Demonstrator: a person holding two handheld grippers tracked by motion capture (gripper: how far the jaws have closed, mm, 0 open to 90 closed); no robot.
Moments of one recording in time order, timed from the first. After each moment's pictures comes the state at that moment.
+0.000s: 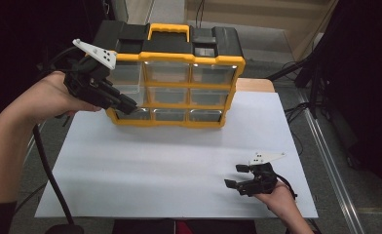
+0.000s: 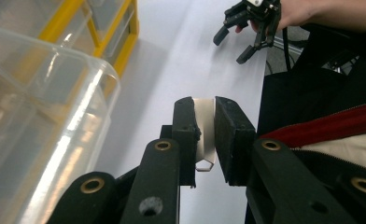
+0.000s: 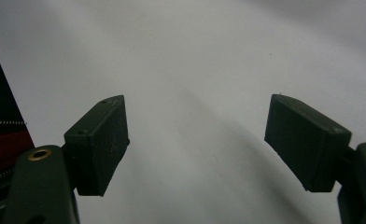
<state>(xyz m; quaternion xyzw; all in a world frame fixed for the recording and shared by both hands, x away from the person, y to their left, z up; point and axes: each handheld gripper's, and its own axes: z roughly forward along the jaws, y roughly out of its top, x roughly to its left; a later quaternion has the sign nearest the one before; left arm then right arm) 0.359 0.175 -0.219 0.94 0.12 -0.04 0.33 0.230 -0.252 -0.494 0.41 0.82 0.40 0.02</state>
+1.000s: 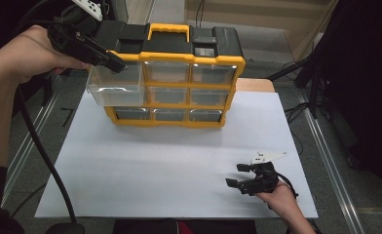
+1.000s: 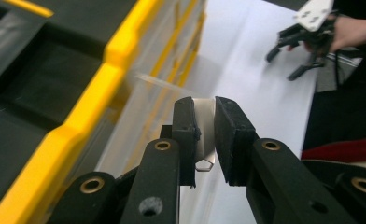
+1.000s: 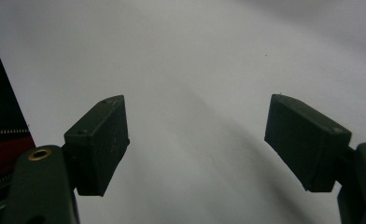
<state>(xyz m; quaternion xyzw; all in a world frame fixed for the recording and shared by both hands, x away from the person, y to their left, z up) 0.408 0.191 -0.168 0.93 0.17 0.03 0.31 0.232 -0.258 -0.494 0.42 0.81 0.41 0.02</state>
